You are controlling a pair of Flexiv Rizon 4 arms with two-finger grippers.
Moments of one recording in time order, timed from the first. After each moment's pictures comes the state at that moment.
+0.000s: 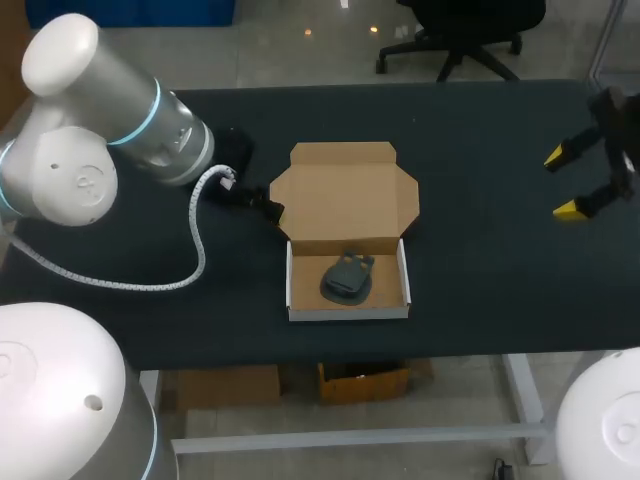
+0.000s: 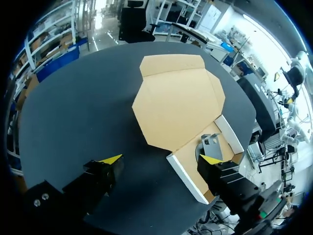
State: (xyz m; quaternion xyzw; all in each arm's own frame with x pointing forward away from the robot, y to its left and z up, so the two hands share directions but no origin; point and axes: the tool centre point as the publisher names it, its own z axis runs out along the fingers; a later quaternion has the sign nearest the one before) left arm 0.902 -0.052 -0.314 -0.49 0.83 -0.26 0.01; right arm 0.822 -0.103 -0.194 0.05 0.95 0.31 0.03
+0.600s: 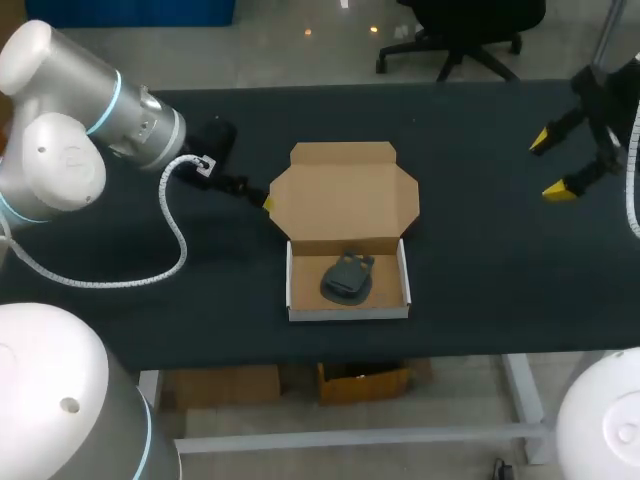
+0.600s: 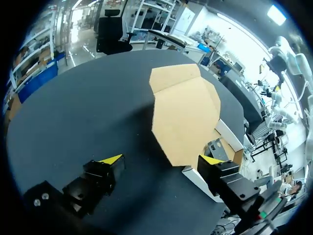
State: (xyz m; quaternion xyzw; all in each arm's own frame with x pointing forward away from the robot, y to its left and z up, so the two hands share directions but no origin) left arm 0.953 -0.039 -0.326 -0.40 0.85 -0.34 -0.03; right arm 0.842 -0.088 -0.181 0.03 0.95 0.30 0.01
